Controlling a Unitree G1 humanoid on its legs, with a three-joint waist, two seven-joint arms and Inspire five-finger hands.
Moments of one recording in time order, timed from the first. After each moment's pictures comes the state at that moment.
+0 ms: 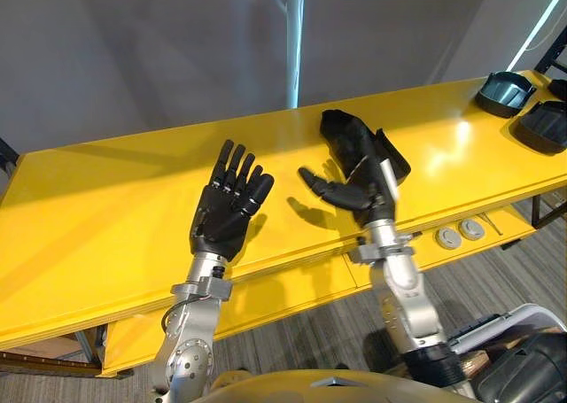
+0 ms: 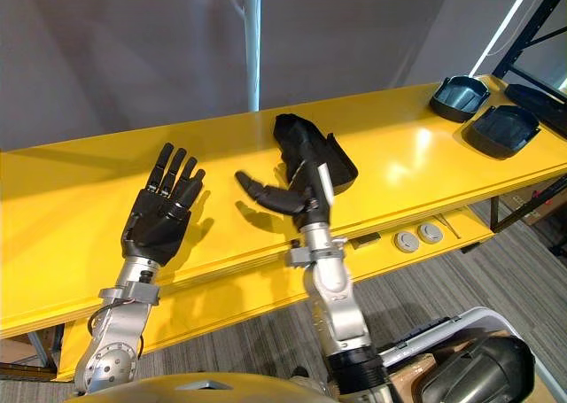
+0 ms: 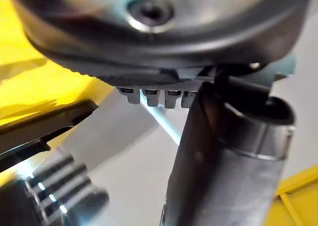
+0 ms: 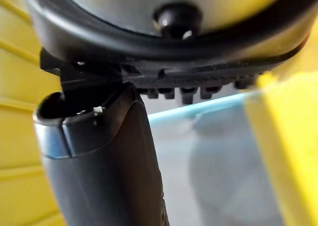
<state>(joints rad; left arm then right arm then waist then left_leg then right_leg) 0.31 0.06 -0.11 -0.38 -0.83 -0.04 -0.11 -0.02 -0.13 0.14 -0.17 0.34 -0.26 0.00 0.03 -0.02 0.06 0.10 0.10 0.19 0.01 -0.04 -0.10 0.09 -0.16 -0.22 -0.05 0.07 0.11</state>
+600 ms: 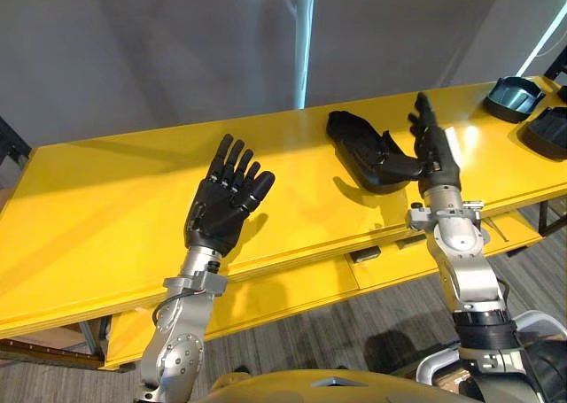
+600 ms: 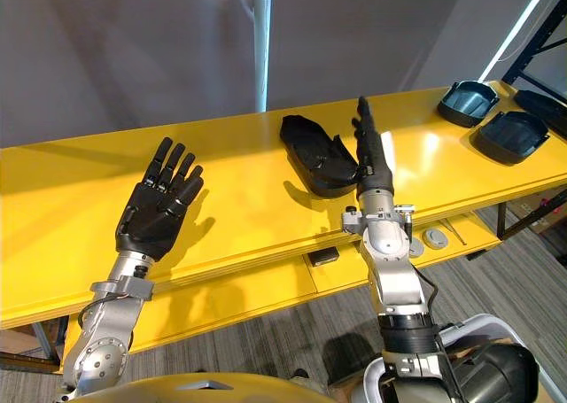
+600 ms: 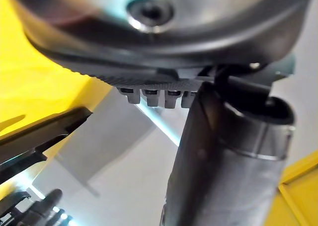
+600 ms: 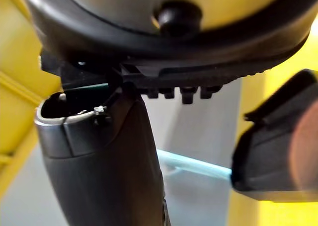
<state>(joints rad) 0.28 0.13 -0.11 -0.41 -0.82 -0.01 -0.08 -0.20 -0.36 -0.02 -0.02 0.08 0.13 -0.11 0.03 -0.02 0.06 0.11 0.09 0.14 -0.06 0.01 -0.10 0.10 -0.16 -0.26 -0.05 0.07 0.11</state>
